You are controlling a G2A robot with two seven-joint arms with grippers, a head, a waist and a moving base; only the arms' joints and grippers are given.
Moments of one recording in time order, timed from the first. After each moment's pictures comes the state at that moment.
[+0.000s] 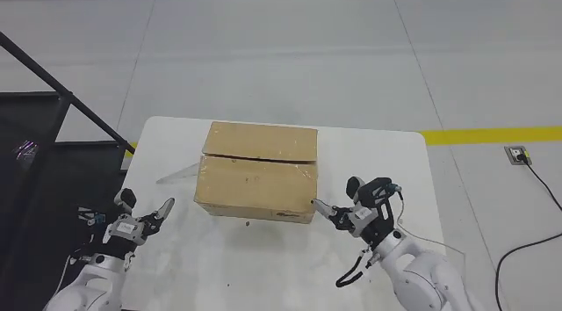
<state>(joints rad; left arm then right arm) 1.51 -1.14 -1.74 -1.71 1.07 -0.33 0.05 -1.24 -1.21 1.27 -1.83 -0.82 -0.23 0.31</state>
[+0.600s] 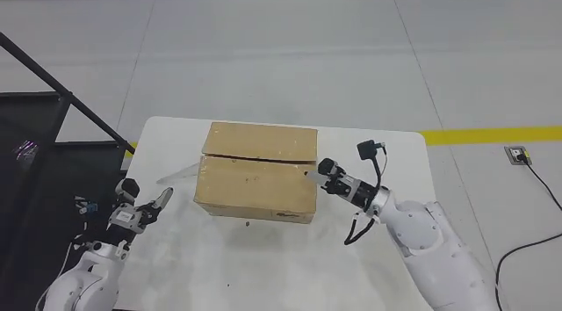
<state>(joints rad) 1.42 -1.13 -1.73 -1.60 0.99 -0.44 0.07 -0.88 -1.24 1.18 -1.35 -0.20 -0.51 0.56</state>
